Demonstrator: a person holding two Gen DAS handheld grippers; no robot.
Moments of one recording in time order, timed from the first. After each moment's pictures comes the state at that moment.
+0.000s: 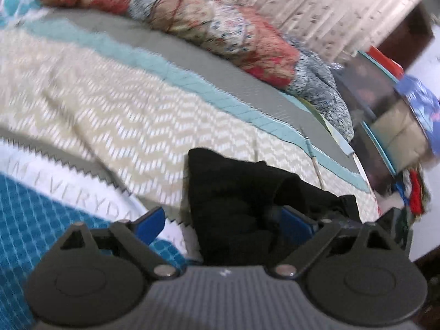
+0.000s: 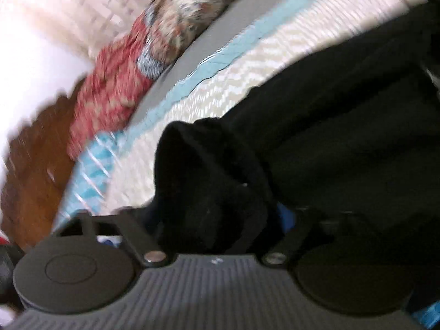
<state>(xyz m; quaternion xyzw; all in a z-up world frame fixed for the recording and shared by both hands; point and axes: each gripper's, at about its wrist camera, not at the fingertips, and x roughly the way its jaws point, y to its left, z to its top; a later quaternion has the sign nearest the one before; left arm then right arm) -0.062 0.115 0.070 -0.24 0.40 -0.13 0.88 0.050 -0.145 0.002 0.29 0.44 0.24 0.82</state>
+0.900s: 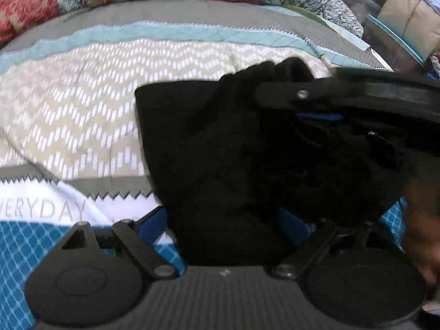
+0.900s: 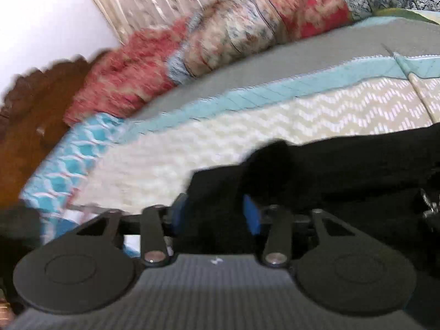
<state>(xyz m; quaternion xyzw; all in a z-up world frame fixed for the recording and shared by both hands) -0.040 0.003 0.019 -0.03 0.50 -0.14 0.86 0.080 -0.131 0.028 0.17 0.37 0.24 0.88</state>
